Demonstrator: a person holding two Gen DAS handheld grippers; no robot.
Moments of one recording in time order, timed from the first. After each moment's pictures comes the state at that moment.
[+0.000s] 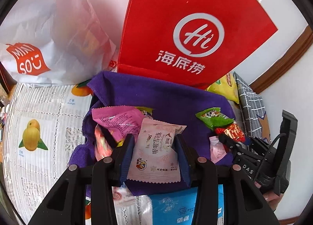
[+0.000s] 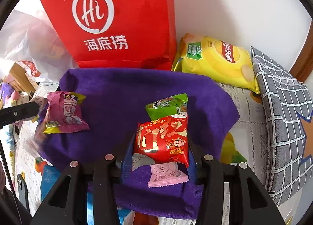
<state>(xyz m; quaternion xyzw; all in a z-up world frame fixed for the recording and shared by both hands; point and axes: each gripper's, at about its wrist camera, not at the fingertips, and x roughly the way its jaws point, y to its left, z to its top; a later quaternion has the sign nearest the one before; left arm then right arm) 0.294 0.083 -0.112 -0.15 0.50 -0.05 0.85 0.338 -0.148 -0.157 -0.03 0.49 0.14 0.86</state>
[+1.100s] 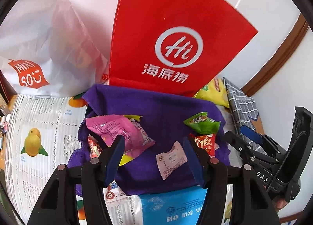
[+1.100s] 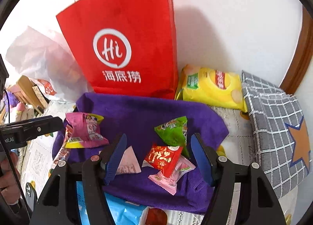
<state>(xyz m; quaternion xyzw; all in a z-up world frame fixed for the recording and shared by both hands) 0.282 0.070 -0.084 -0.14 0.46 -0.07 0.87 0.310 -0.148 -0.099 -0.02 0.41 0.14 0.90</state>
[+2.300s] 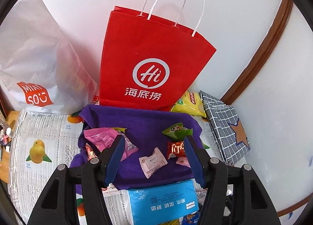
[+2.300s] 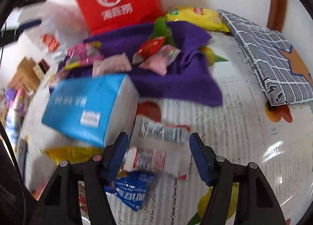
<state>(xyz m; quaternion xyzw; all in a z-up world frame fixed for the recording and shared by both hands) 0.243 0.063 -0.025 -0.14 0.40 -0.11 0.90 0.173 -0.193 -0.199 0.00 0.47 0.13 0.87</state>
